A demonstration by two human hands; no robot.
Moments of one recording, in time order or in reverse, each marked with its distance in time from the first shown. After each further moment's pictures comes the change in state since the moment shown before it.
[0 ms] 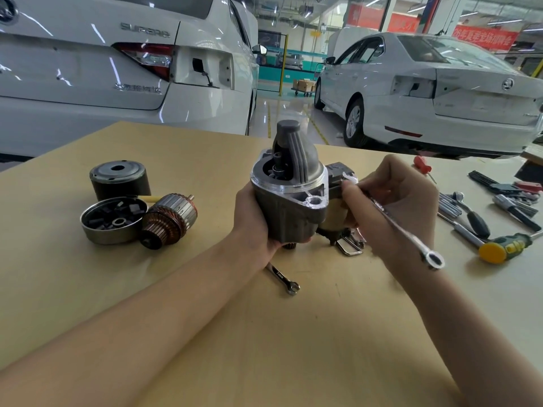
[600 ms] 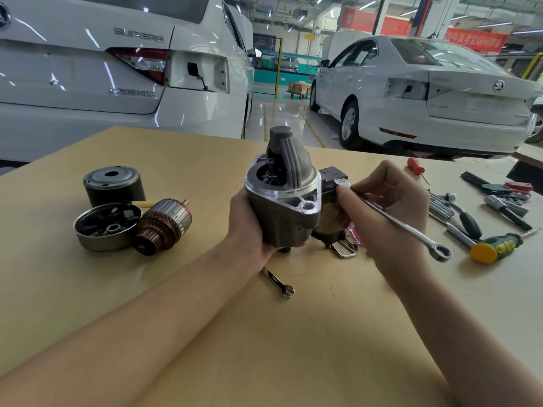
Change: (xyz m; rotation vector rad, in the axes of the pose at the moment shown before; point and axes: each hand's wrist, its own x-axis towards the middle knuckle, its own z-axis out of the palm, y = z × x) left_hand 0.001 -0.001 0.001 -0.054 -0.009 -0.004; right_hand -0.001 -0.005 0.003 0.128 0.031 0.098
